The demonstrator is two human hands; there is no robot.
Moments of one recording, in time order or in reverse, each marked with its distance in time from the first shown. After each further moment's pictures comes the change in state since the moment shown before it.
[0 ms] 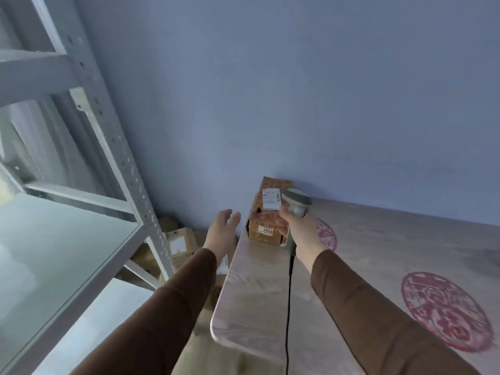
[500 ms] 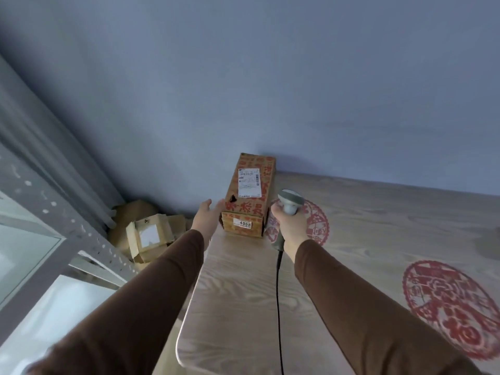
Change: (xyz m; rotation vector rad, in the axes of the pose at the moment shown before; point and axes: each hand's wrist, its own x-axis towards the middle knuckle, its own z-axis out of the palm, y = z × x) left_hand 0.155 -0.058 0.091 0.015 -0.029 -0.230; right_hand 0.155 0.082 -0.050 -0.093 0.192 0.174
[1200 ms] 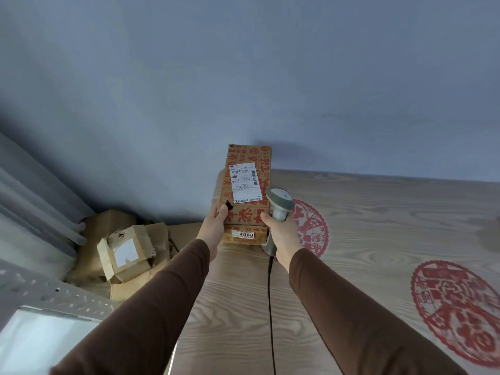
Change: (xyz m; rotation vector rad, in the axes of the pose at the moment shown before) left_hand 0.075 -0.012 0.055 -0.209 -0.236 -0.036; right_hand 0.069 0.027 0.025 0.120 -0.041 0.062
